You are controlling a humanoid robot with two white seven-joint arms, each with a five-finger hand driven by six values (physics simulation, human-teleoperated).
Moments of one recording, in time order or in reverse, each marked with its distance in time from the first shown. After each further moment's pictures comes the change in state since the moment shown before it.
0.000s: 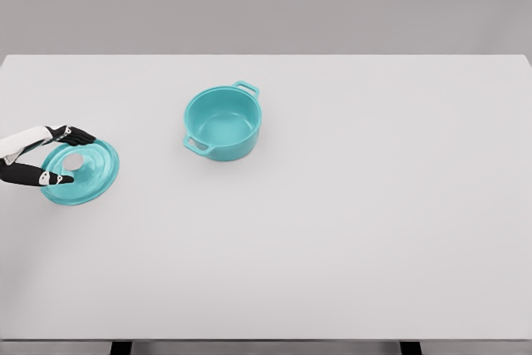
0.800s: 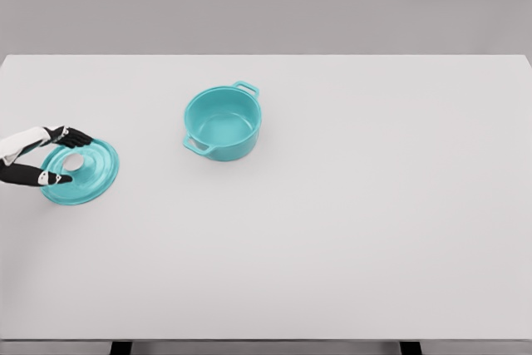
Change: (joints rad) left arm -0.008 -0.017 0.000 0.043 -0.004 0.005 0.000; right arm 0.002 0.000 0.000 0.000 0.000 0.000 0.000
